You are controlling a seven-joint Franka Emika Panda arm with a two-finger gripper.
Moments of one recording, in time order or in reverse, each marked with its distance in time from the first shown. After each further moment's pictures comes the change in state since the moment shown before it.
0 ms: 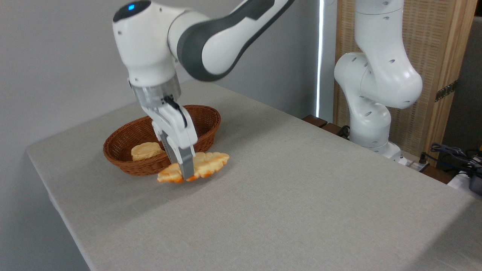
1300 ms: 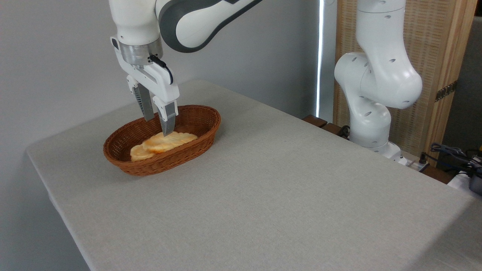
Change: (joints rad) arm -0.010 -0.022 -0.205 0.040 -0.136 0.034 -0.307
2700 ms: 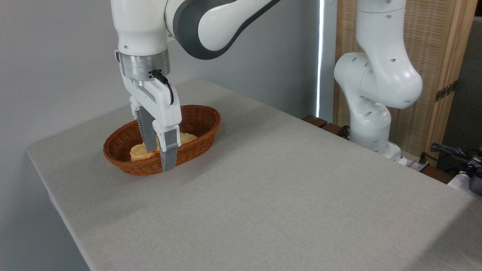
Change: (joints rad) arm 0.015 -0.002 0.187 0.008 0.140 0.034 0.298
